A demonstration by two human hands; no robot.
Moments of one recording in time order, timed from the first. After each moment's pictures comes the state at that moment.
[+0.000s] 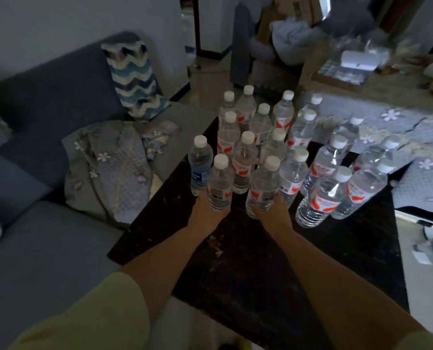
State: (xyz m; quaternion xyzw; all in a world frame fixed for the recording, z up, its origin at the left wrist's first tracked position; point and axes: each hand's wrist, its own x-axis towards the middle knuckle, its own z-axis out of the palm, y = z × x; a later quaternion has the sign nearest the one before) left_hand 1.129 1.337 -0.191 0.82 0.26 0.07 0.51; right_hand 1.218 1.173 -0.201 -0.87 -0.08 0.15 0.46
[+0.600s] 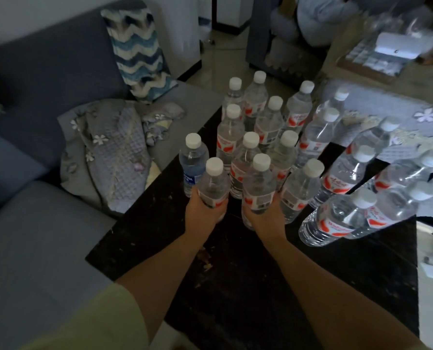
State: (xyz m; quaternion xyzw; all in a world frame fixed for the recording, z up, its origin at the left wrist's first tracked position) left_hand 1.176 1.333 -0.238 0.71 0.36 0.22 0.56; right_hand 1.255 1.196 -0.240 -0.82 -0.10 0.13 0.55
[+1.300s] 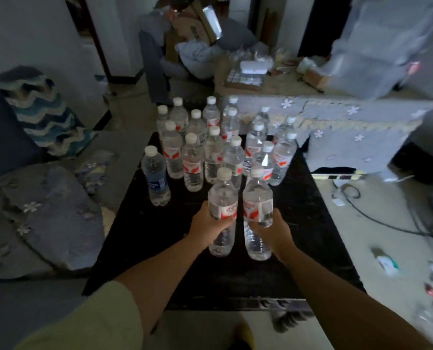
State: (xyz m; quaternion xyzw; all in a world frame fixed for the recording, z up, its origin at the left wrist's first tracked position) left_hand 1.096 1.276 -0.192 0.79 0.11 -0.04 0.60; right_hand 1.105 1.085 -0.205 -0.86 0.10 0.06 0.50
